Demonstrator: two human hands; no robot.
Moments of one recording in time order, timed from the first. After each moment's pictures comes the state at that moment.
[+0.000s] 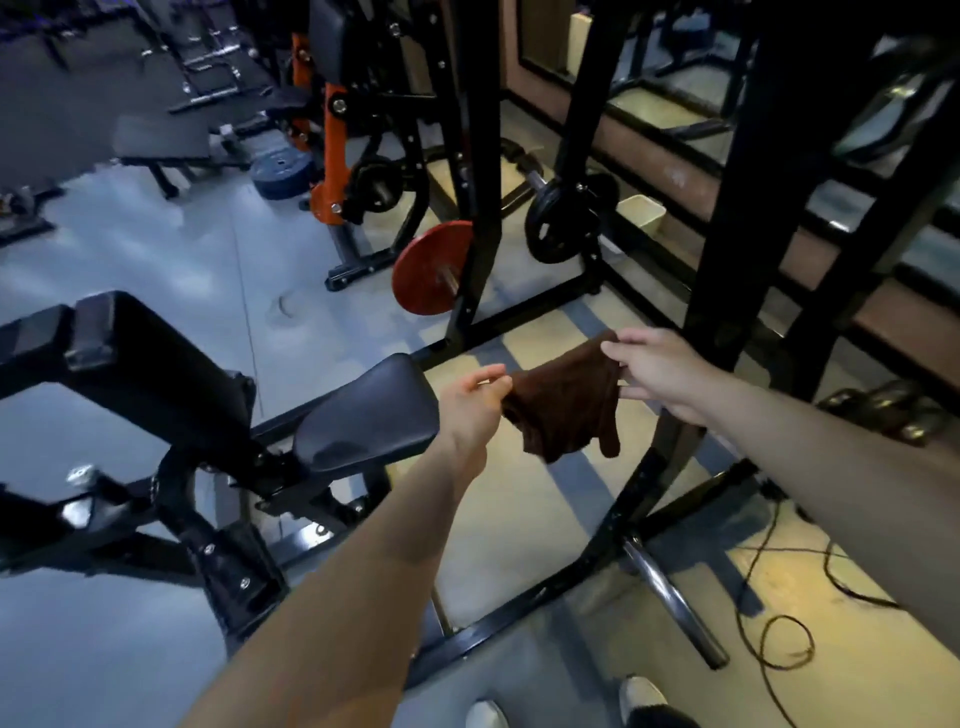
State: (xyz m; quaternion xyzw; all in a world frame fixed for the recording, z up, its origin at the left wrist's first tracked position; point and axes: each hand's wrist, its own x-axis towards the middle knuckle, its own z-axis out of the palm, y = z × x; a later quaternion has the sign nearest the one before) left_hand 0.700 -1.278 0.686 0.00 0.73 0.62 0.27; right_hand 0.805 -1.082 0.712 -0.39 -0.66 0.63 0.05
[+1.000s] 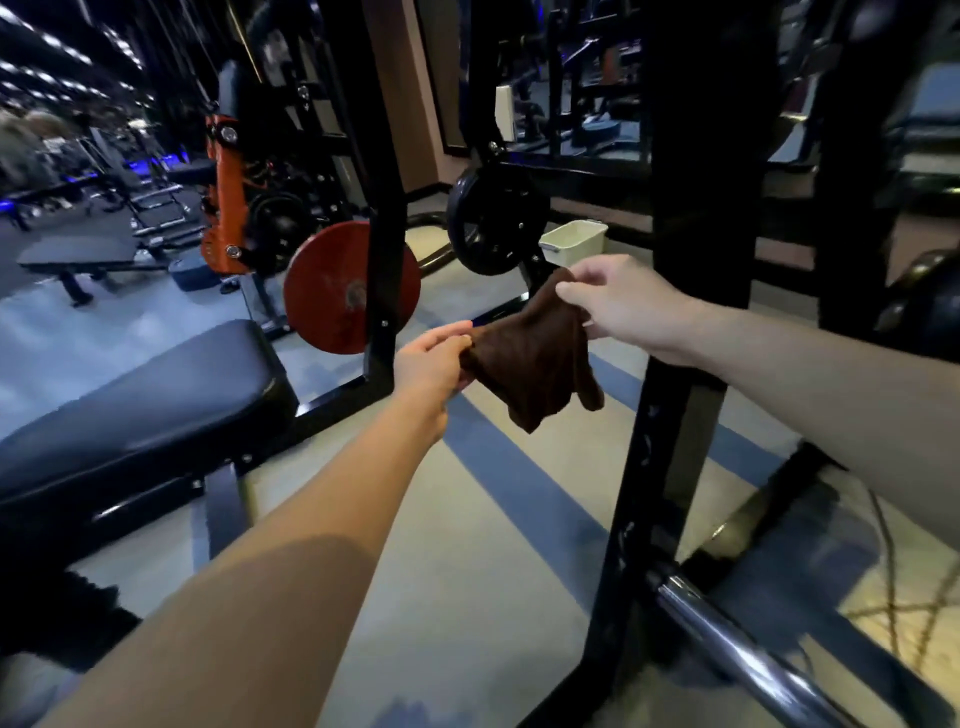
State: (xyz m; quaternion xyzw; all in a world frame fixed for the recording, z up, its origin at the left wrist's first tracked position) left_hand 0.647 -1.140 0.283 0.11 0.69 0.69 0.21; right_hand 0.791 -0.990 0.329 -0.25 -0.80 0.50 0.22
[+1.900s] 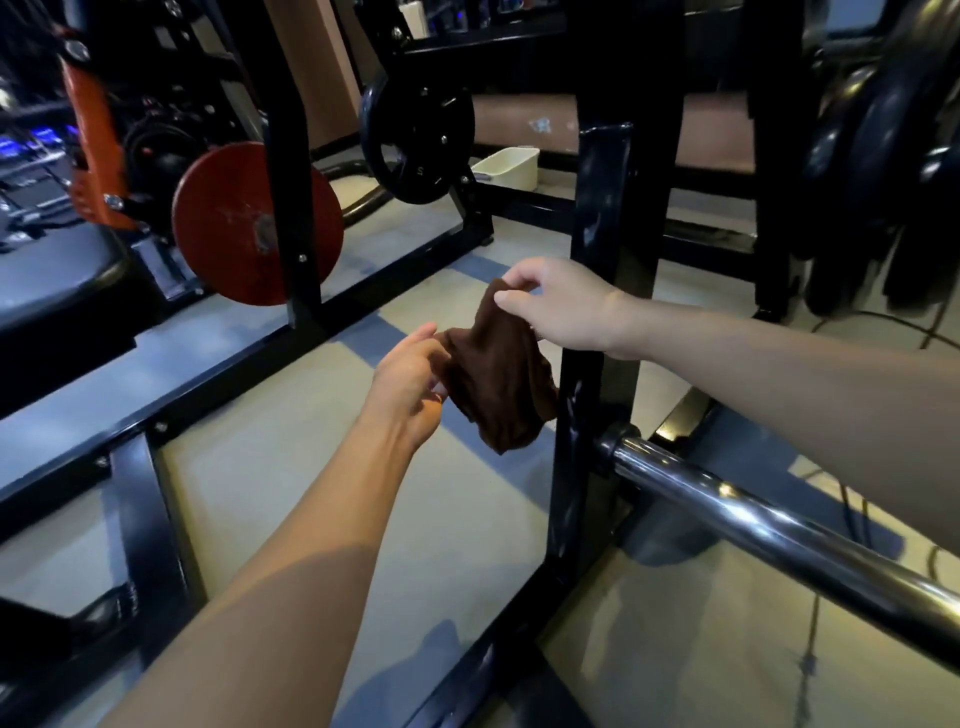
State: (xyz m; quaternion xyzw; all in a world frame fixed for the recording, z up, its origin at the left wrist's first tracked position) left_hand 0.692 -1.156 0.113 0.08 0.61 0.70 0.35; right_hand 0.833 -1.031 0.167 -0.25 -0.85 0.41 0.19
